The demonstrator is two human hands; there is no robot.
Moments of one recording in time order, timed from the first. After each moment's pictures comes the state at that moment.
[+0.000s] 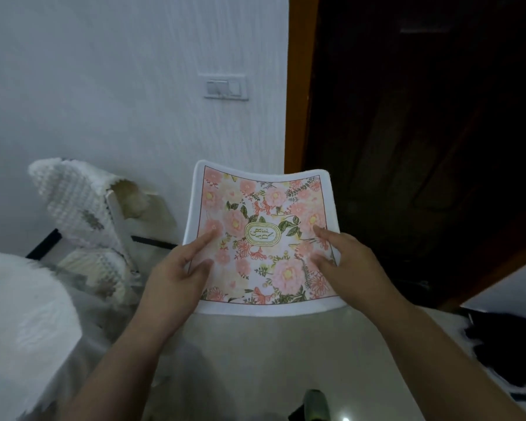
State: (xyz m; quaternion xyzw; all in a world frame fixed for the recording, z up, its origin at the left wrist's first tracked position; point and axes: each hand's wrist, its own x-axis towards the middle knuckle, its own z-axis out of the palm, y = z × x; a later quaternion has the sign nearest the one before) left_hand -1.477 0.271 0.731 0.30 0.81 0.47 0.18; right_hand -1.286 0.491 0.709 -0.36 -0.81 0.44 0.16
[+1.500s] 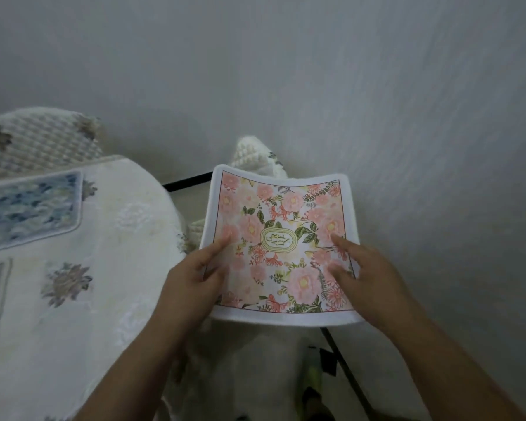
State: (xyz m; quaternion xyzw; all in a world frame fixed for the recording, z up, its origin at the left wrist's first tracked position) left_hand -1.858 0.194 0.685 -0.08 0.82 0.57 0.02; right_hand -1.882 0.486 0.701 -0.03 -0.92 0.39 -0.04
